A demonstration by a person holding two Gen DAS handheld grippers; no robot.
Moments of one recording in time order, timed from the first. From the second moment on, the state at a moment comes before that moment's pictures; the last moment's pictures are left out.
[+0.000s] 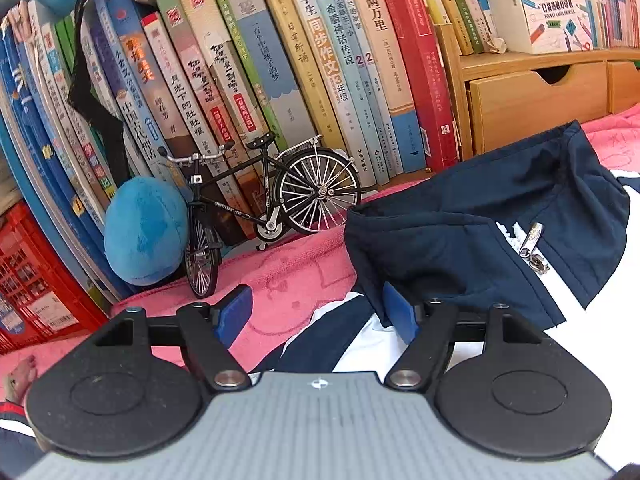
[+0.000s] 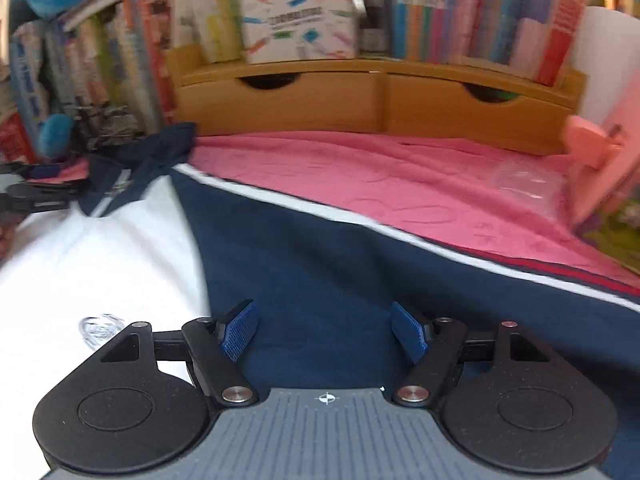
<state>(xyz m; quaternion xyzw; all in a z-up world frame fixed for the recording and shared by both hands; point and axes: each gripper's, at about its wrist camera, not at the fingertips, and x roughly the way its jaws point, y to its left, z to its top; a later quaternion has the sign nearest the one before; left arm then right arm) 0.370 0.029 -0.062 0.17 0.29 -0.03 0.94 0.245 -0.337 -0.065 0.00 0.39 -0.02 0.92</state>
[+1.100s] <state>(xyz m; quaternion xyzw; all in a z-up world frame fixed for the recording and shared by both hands) 0.227 0.063 -0.007 0.05 0.32 -0.20 0.93 0.205 -0.134 -0.028 -0.07 0.39 0.14 0.91</state>
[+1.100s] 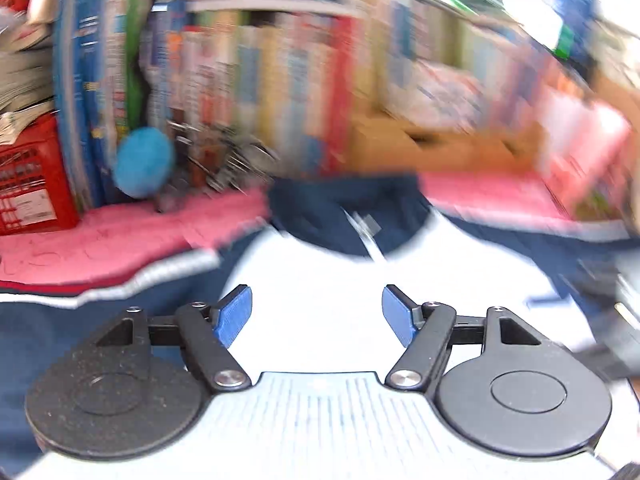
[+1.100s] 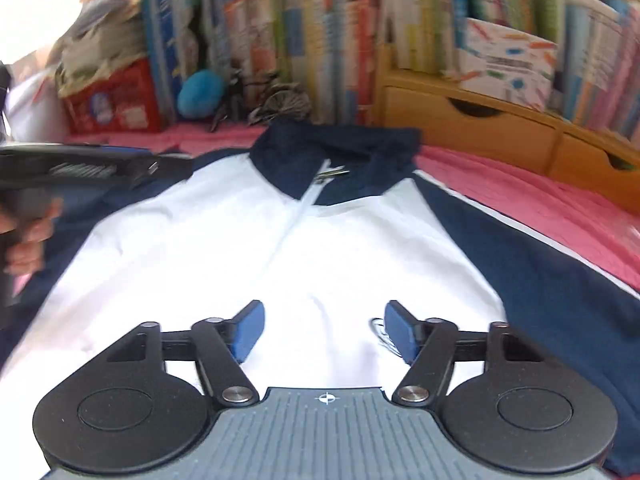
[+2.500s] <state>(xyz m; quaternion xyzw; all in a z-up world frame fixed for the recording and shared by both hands) 0.216 0.379 -0.012 -0.12 0.27 0.30 0.91 0.266 -0.034 -0.062 -0.07 0.35 0.22 0.91</state>
